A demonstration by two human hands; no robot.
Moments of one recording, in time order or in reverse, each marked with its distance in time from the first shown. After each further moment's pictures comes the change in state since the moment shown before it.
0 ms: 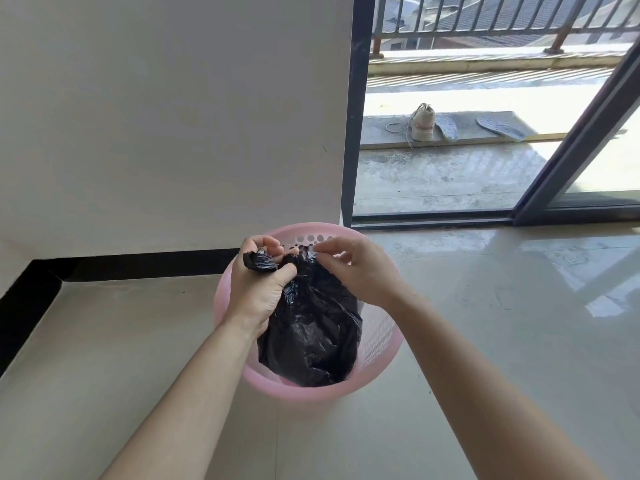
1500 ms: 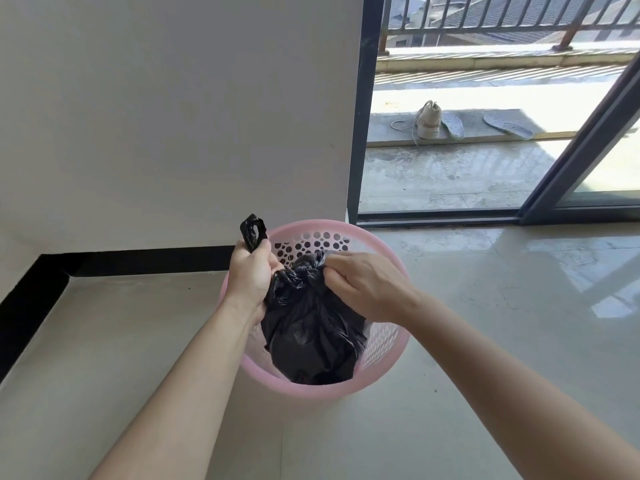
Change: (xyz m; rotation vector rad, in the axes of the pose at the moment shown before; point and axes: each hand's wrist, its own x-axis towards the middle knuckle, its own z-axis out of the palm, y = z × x) left_hand 0.016 0.005 -0.008 -0.104 0.085 -0.261; right_hand -0.017 -0.009 -0.001 -0.380 -0.154 -0.387
